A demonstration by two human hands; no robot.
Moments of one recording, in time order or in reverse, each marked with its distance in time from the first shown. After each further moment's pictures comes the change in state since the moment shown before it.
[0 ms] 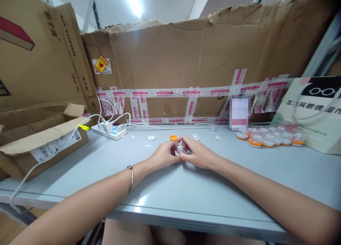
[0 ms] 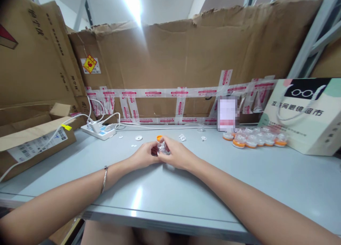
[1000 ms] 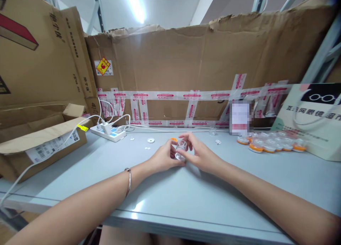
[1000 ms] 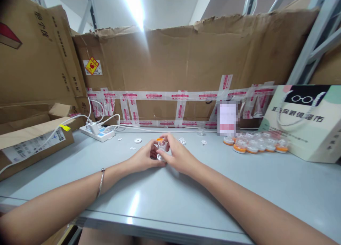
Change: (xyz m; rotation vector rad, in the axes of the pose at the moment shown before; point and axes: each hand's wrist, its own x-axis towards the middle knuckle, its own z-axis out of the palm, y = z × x) left_hand -0.002 0.001 0.000 -0.129 -0.020 -0.064; right_hand -0.001 -0.002 -0.003 0.071 0.143 -0.044
